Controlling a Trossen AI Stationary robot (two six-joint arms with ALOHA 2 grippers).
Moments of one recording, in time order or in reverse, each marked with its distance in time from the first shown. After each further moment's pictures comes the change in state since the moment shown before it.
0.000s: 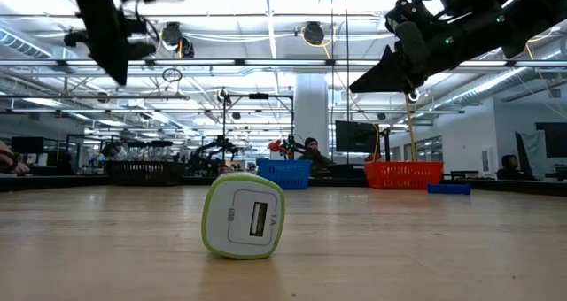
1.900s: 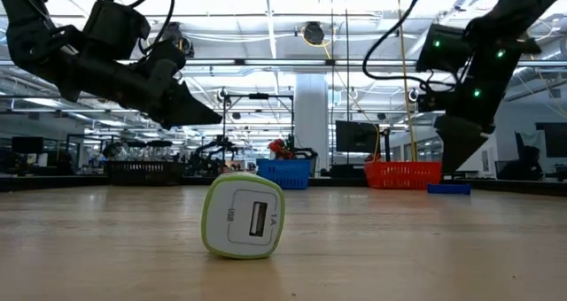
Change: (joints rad) left arm -0.401 0.398 -0.724 1.899 0.563 0.338; right arm -0.313 -0.064 0.067 -1.017 0.000 0.281
